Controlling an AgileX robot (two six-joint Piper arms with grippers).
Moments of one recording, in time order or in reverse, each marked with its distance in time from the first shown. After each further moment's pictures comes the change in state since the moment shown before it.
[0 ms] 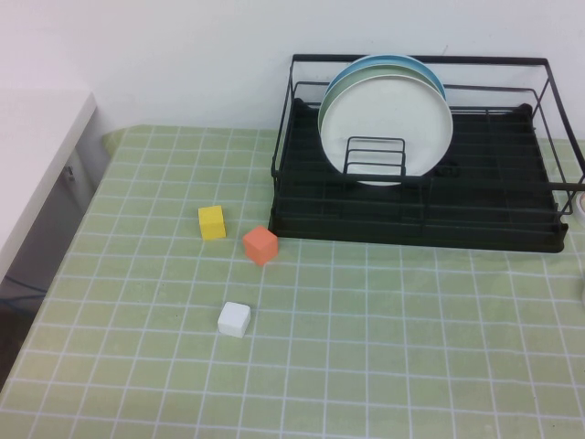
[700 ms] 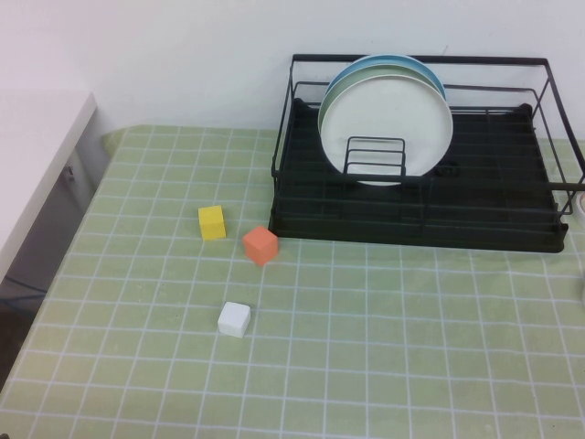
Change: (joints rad) right arm 0.000 0.000 0.000 0.000 0.000 0.000; left arm -0.063 0.000 0.000 0.000 0.002 0.049
